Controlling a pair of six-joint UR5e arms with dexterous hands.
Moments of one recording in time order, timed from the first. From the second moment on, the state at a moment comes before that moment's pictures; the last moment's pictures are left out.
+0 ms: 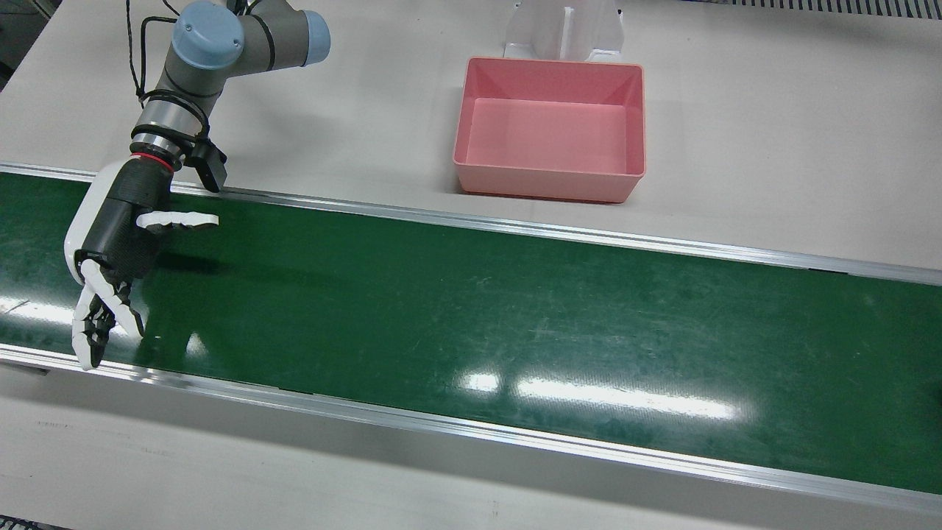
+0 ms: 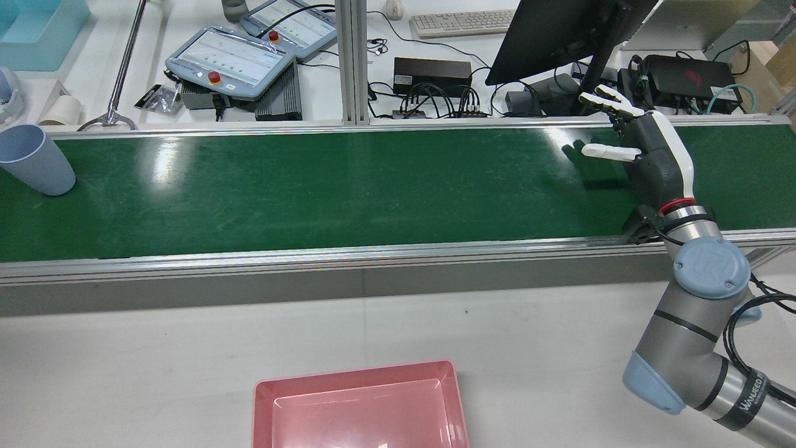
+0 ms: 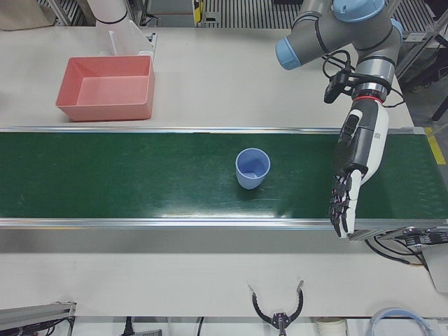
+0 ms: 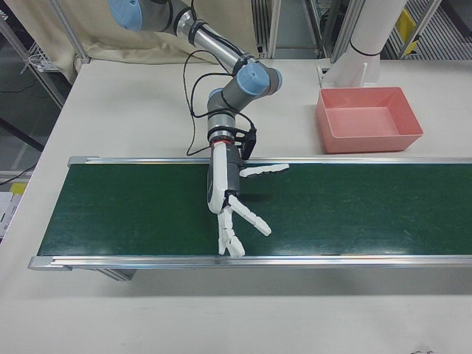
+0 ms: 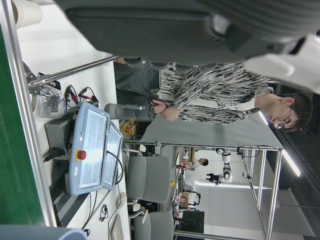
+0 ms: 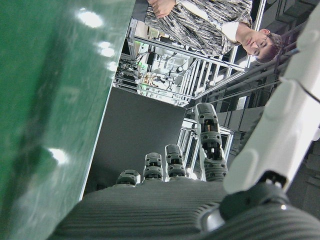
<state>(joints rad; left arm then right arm) -1.44 -1.72 -1.75 0.25 1.79 0.00 0.78 -1.37 1.81 -3.46 -0.76 -0.32</state>
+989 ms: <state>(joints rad) -1.44 -1.72 -1.75 0.25 1.79 0.00 0.81 -1.38 1.86 -3.46 -0.77 -0.31</state>
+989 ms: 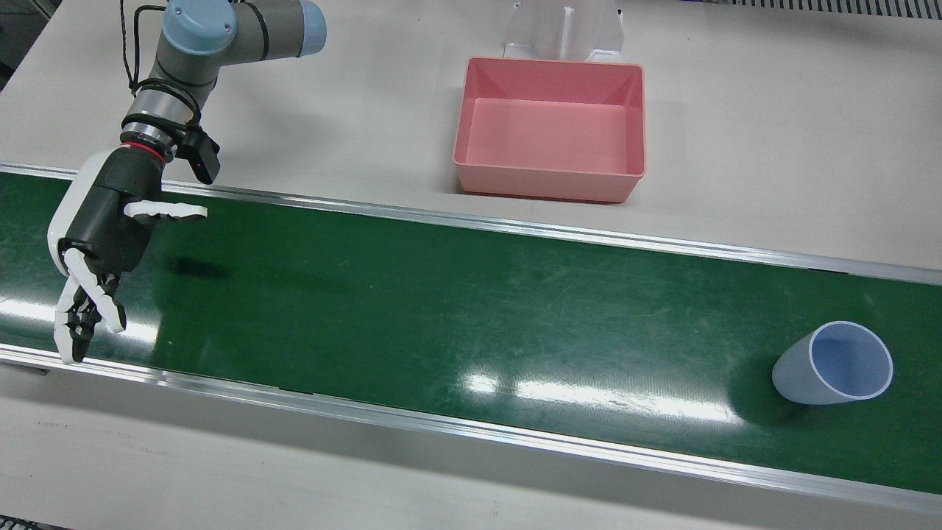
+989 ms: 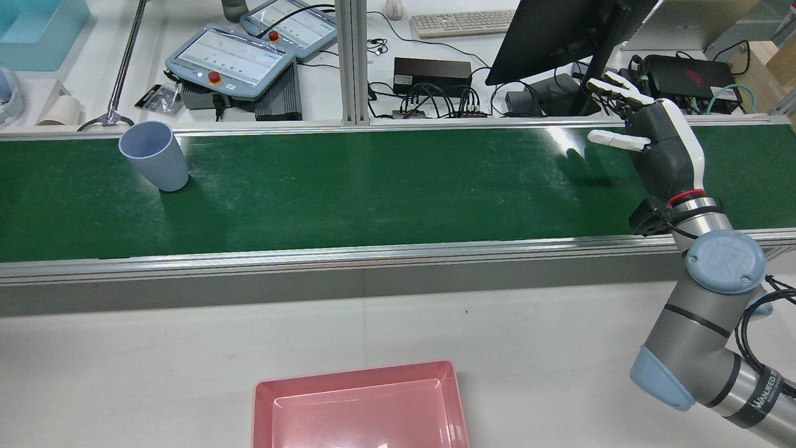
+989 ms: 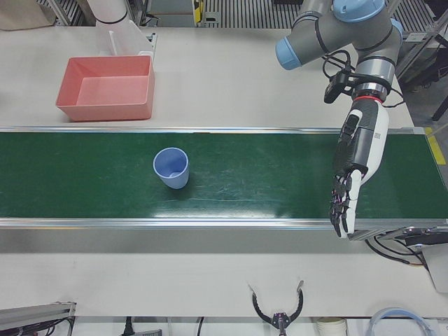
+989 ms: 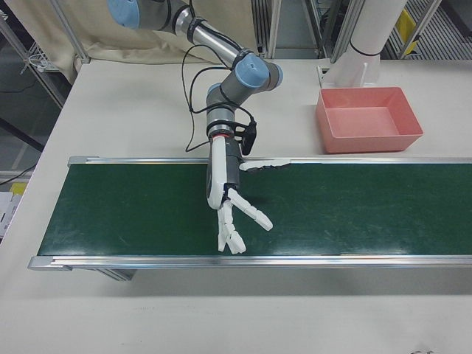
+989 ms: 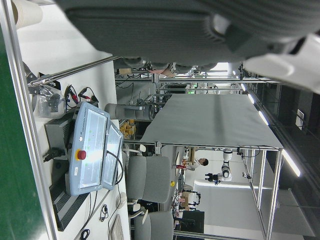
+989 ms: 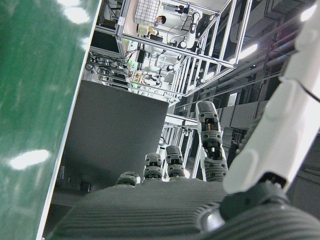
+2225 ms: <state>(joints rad) -1.44 -1.72 -1.75 0.25 1.79 0.00 0.78 -1.37 1.82 -3.46 -0.77 -0.32</state>
